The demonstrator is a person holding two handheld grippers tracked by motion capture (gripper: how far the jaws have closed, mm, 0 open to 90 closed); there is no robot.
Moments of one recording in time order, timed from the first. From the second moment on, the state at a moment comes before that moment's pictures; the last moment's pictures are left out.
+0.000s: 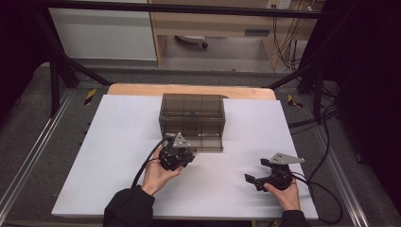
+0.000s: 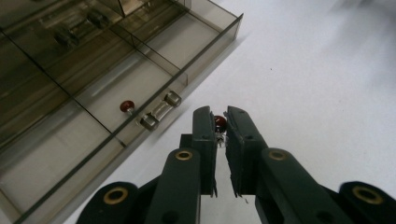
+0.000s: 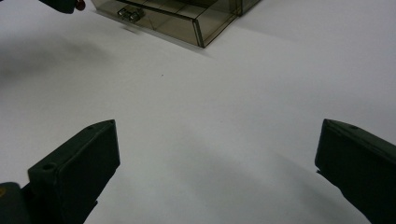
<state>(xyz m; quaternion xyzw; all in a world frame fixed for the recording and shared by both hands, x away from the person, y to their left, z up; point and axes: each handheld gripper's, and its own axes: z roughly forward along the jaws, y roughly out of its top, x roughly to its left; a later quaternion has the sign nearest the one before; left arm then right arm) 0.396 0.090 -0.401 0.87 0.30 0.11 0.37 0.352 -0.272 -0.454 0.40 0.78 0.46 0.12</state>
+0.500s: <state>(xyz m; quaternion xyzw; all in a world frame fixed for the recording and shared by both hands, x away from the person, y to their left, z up) 0.408 0.088 -0.371 0.87 0.29 0.13 0.37 0.352 -0.273 -0.453 0.40 0.78 0.46 0.12</state>
